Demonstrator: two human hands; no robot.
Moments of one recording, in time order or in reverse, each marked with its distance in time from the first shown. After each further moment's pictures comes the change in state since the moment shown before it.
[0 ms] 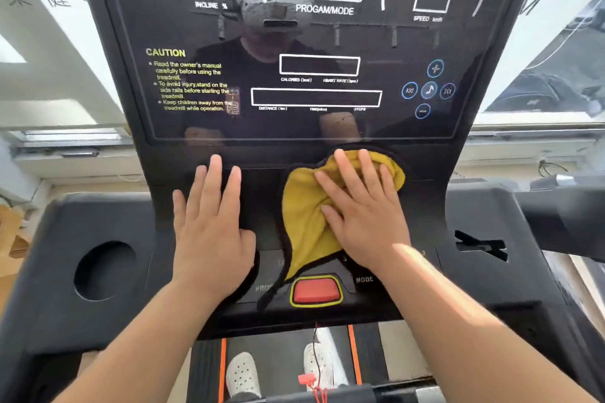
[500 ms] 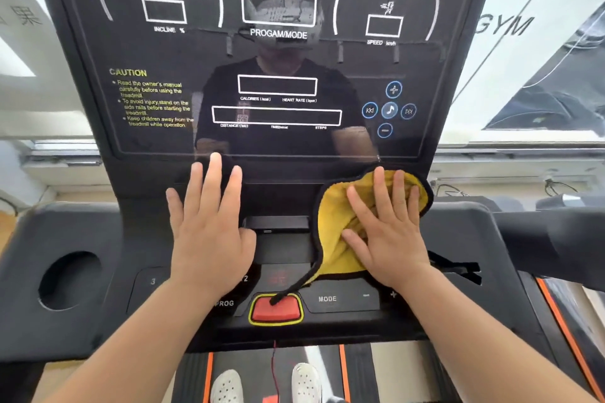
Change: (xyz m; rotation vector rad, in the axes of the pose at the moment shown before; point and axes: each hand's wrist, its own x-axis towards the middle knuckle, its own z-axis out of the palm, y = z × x) left_hand 0.019 0.056 0.007 0.129 0.039 0.003; right_hand -0.031 0.088 0.011 0.055 -0.040 0.048
